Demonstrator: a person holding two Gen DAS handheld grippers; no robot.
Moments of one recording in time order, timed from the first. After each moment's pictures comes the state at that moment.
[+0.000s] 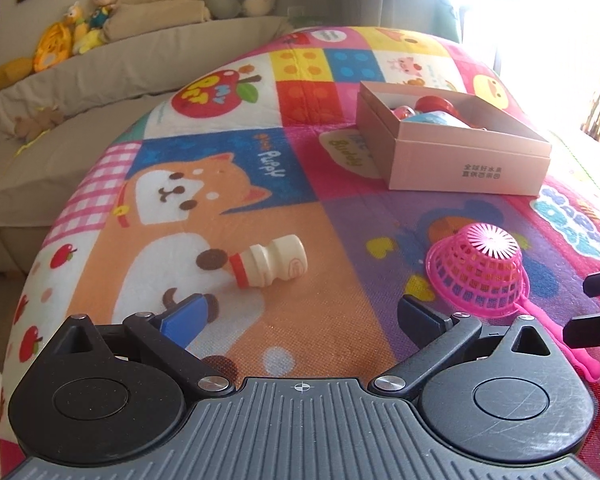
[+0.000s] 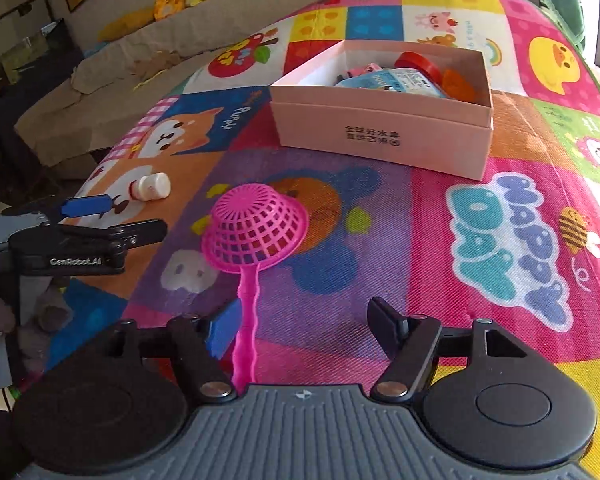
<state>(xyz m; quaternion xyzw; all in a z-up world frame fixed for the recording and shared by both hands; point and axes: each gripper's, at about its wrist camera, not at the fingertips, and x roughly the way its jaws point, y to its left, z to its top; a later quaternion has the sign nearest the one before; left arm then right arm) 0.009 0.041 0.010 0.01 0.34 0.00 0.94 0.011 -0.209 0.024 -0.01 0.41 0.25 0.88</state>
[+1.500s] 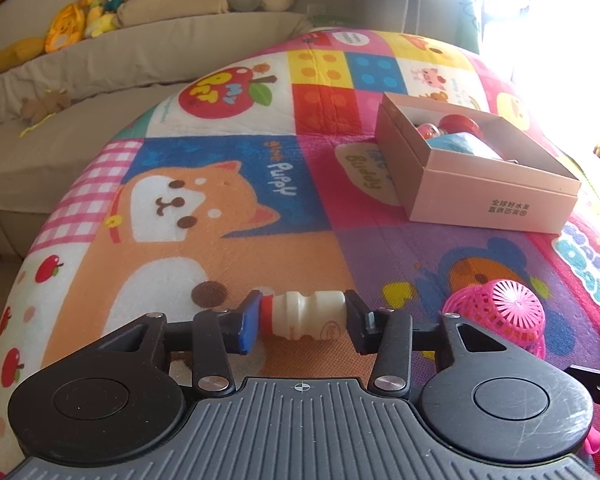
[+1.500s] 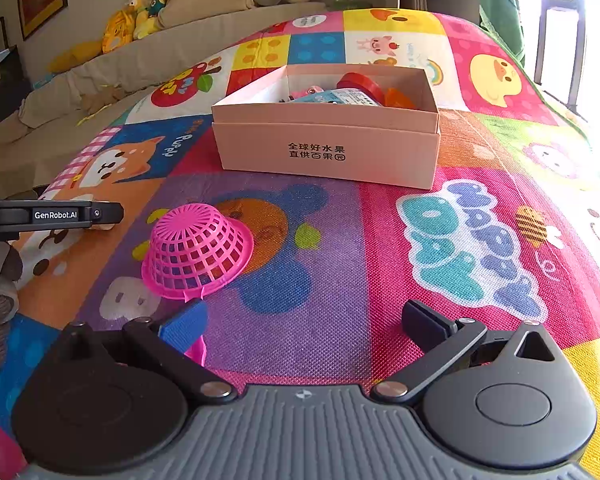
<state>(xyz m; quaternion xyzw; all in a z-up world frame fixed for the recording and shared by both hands) 0.043 0.045 0.013 -0.02 0.34 0.01 0.94 0.020 -0.205 0.003 -0.01 0.37 0.16 0.92</state>
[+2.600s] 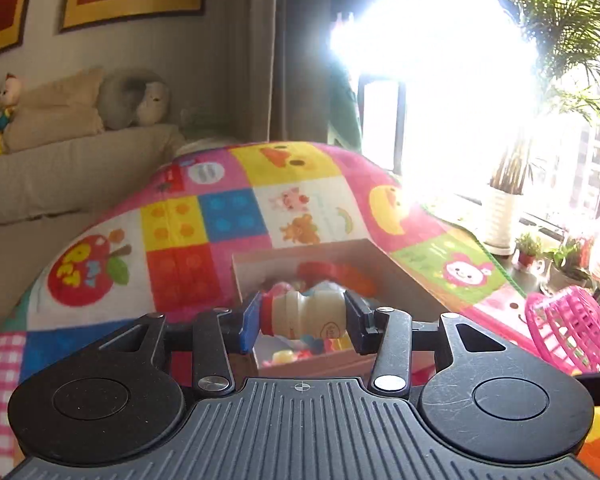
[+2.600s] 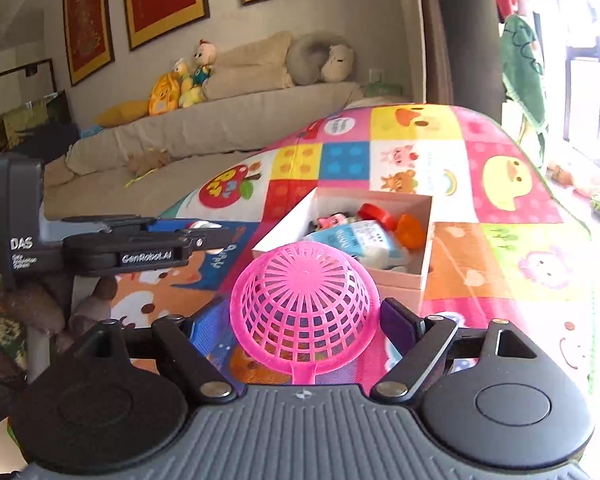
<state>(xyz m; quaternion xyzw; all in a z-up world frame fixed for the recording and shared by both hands) 0.113 -0.042 0.111 0.03 0.20 -0.15 0.97 0.009 -0.255 0.115 0.01 0.26 0.19 0.95</state>
